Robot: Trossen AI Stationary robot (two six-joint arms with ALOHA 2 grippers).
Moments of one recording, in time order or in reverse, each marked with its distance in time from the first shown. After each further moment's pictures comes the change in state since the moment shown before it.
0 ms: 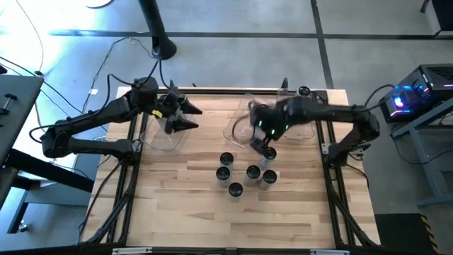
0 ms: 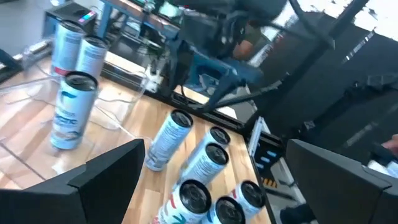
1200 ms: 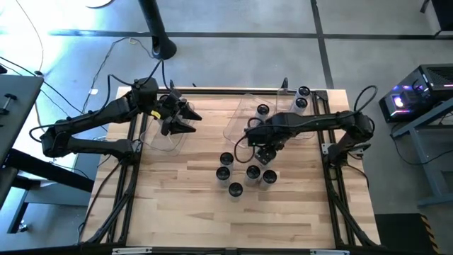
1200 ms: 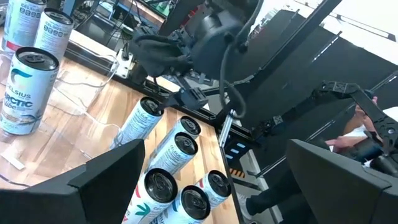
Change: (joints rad) left arm -0.009 -0.001 0.000 0.004 0.096 -0.095; right arm 0.078 0.076 -0.126 -0.138 0.113 0.096
